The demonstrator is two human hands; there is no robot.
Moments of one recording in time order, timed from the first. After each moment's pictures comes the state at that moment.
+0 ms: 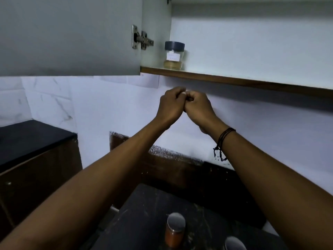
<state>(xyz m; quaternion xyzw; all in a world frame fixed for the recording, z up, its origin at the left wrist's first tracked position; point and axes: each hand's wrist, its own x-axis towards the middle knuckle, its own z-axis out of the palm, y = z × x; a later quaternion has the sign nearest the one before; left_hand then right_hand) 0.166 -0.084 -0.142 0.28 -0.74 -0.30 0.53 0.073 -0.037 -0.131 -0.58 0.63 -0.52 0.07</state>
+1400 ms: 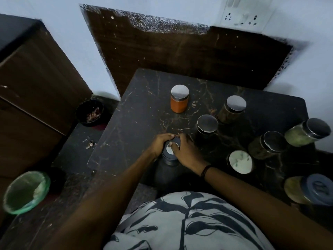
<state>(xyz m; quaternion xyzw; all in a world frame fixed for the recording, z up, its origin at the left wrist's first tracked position) 0.270 0.088 -0.618 0.42 -0.54 -0.71 0.15 0.164 0.186 -0.591 -0.46 0.79 -0.25 0.32</state>
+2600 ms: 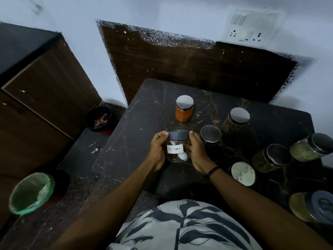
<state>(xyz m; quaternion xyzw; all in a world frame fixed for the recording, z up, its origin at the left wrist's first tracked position) 0.275 0.102 -0.586 0.44 -0.32 -0.78 0.32 0.144 0.159 -0.595 -0.15 0.62 -0.60 0.49</state>
